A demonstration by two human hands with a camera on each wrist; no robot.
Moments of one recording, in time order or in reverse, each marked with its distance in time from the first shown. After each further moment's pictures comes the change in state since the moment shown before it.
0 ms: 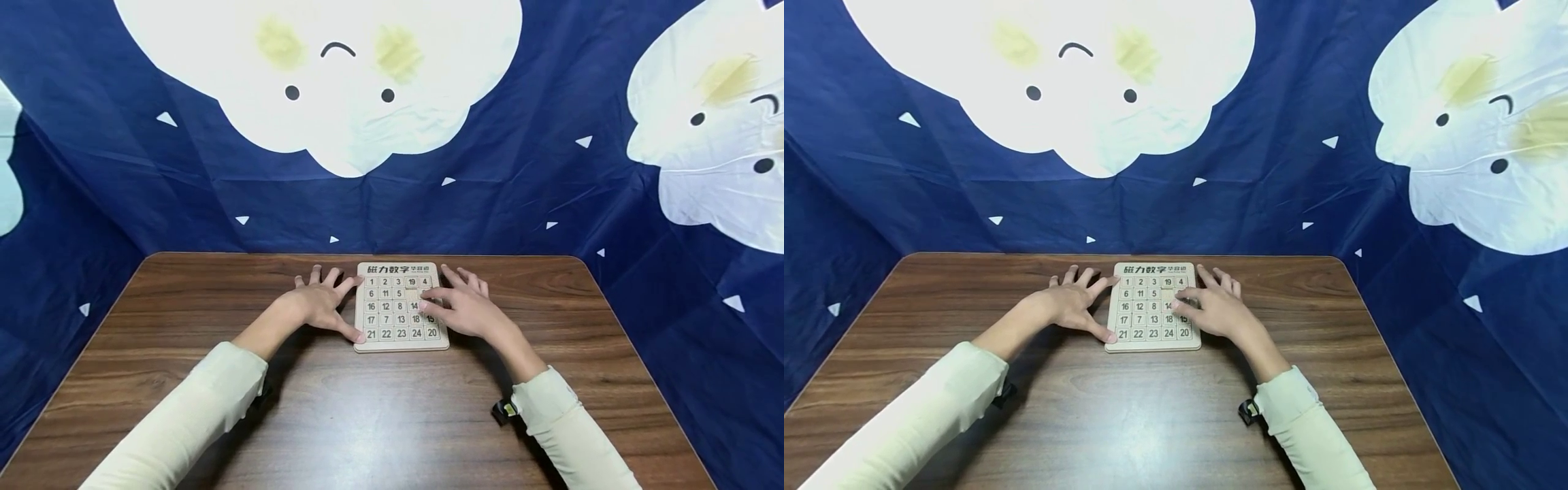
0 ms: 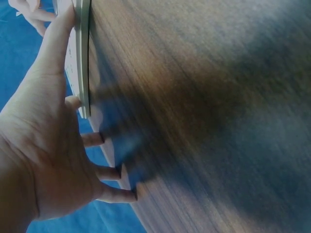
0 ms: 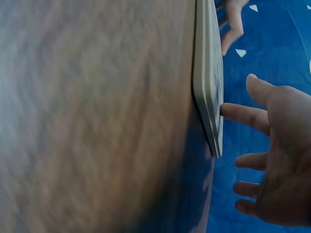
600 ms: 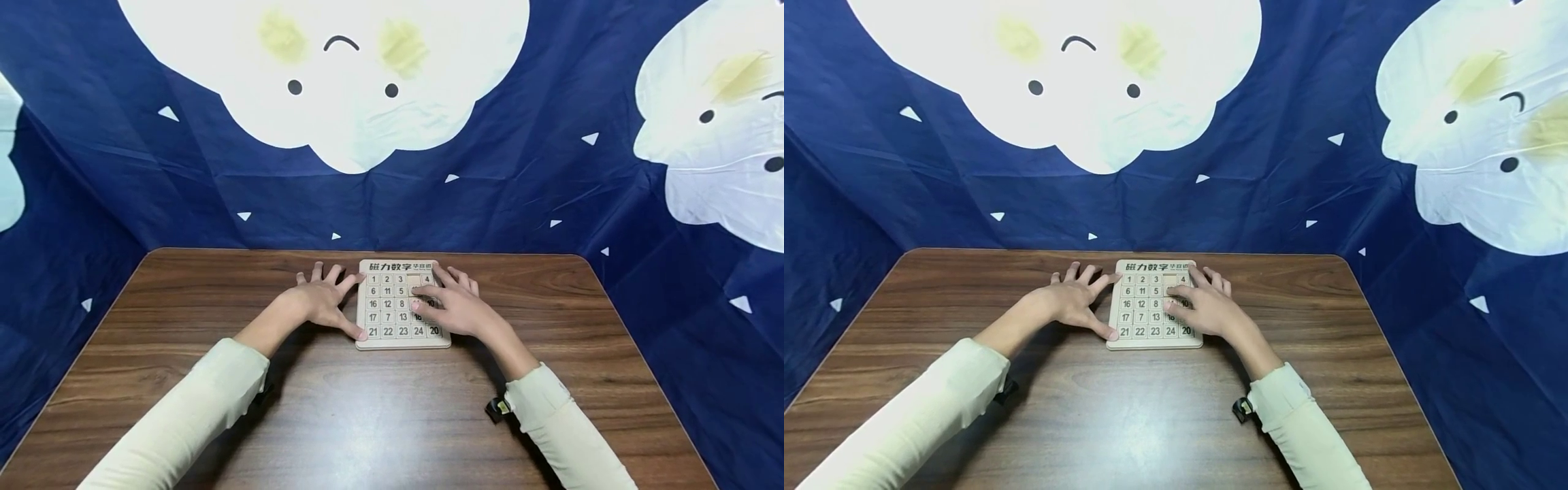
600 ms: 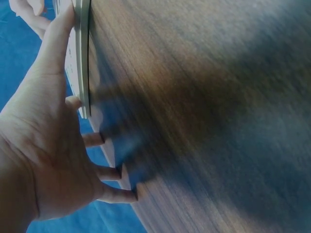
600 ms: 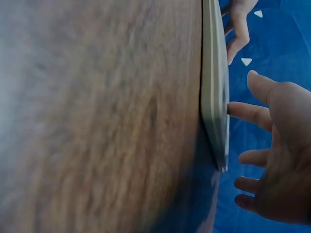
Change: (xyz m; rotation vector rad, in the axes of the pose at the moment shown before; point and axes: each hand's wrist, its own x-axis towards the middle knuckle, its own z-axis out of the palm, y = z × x) left_hand 0.002 -0.002 0.002 -0.006 -0.009 -0.011; right_hand 0.009 -0.007 0.007 0.055 -0.065 -0.024
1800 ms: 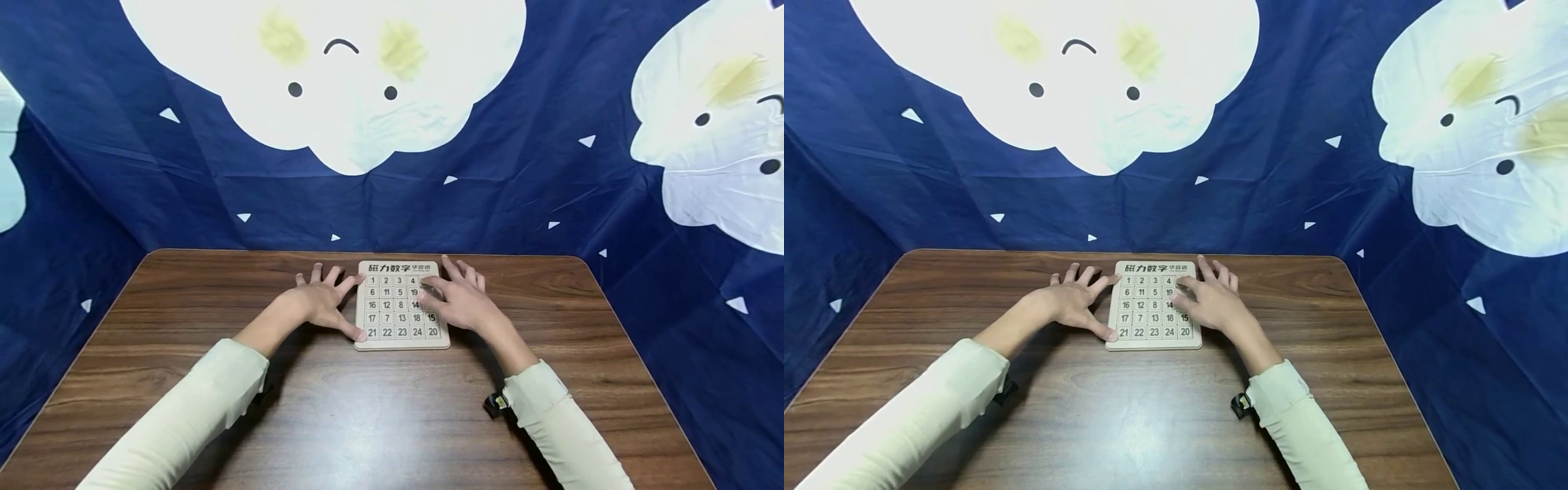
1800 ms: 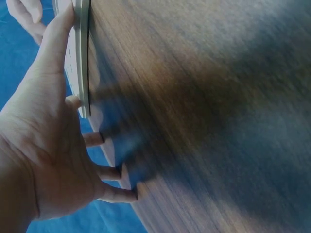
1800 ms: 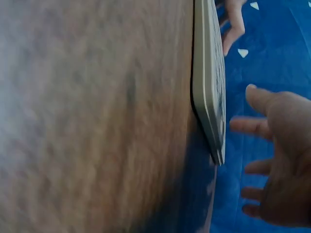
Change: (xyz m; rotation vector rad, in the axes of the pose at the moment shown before) left_hand 0.000 -0.001 0.000 0.017 -0.001 0.001; right_hand 0.004 0.003 -0.005 -0.059 0.060 0.065
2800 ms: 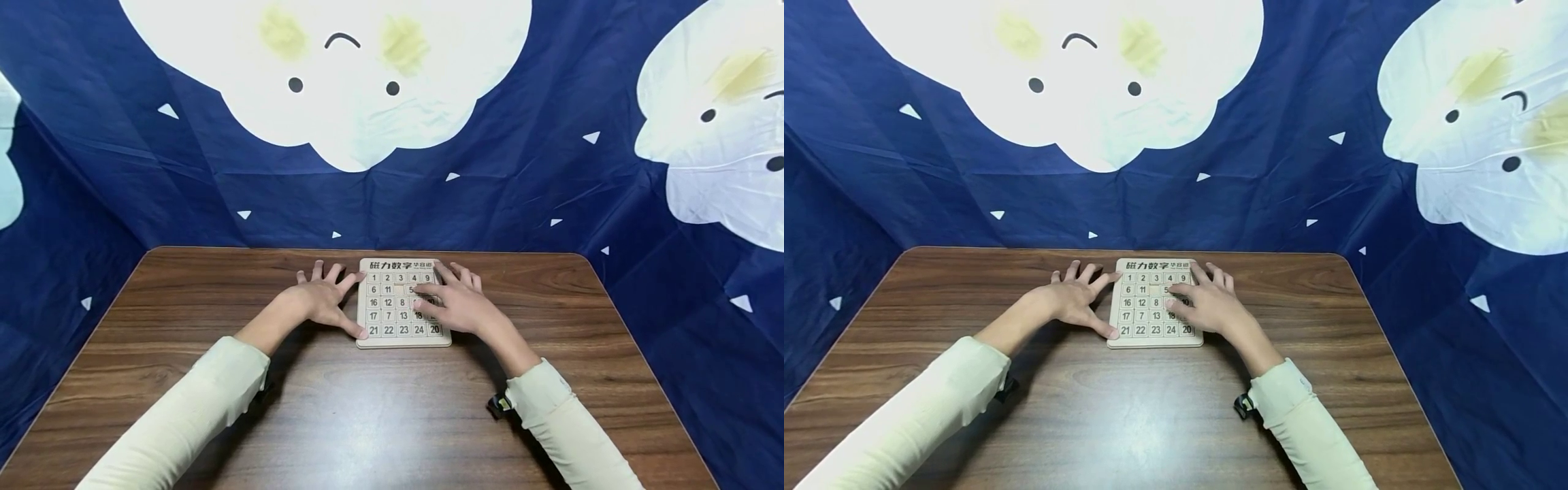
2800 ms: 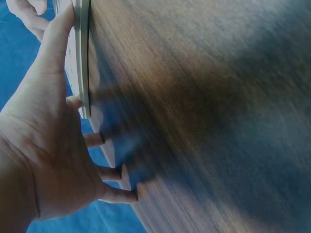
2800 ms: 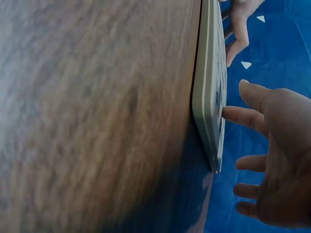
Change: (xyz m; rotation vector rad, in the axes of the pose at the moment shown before) left_hand 0.001 0.000 -0.001 -0.027 -0.004 -0.001; right_hand -0.003 -0.009 -0.001 -0.077 -0.046 -0.071
